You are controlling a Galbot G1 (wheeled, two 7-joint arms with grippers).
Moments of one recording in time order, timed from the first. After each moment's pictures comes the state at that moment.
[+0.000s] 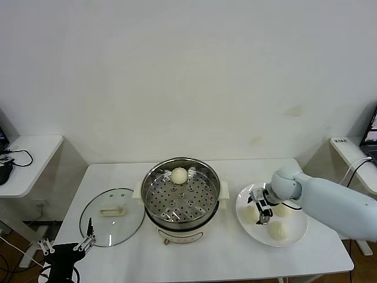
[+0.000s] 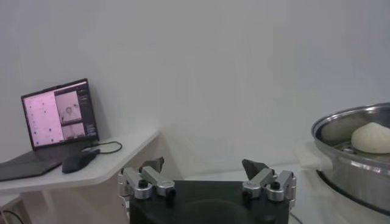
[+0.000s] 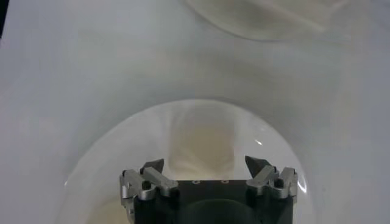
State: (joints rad) left arm 1.91 -1.37 -0.72 -2.35 -0.08 0.12 -0.25; right arm -0.02 0.70 -0.94 1.41 -0.08 -0.29 -0.95
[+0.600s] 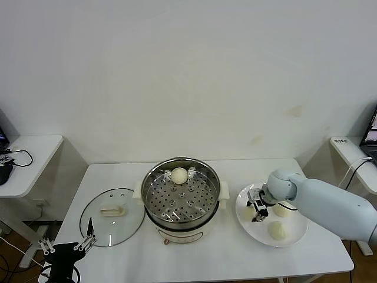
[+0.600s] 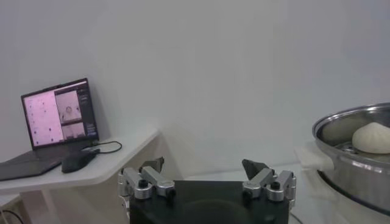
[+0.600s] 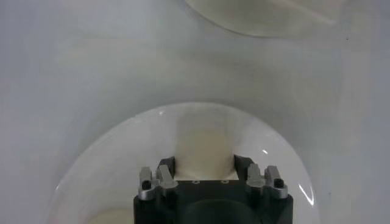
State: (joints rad) left arm 1.90 -1.37 -0.72 -2.35 -0.08 0.11 -0.25; right arm -0.02 0.71 -0.93 1.40 -0.09 -0.31 -0.97
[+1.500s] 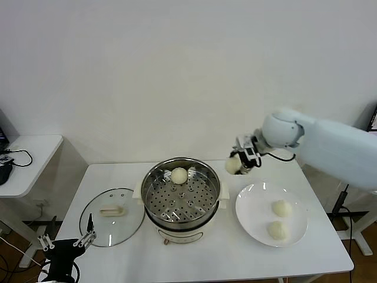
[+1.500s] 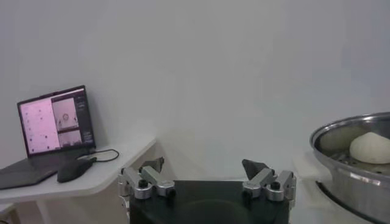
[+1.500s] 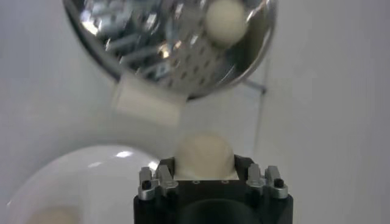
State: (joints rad) left arm 1.89 -1.35 -0.72 -2.36 -0.09 0.12 -0.25; right arm 0.57 0.79 -1.17 1.61 0.25 -0.46 -0.94
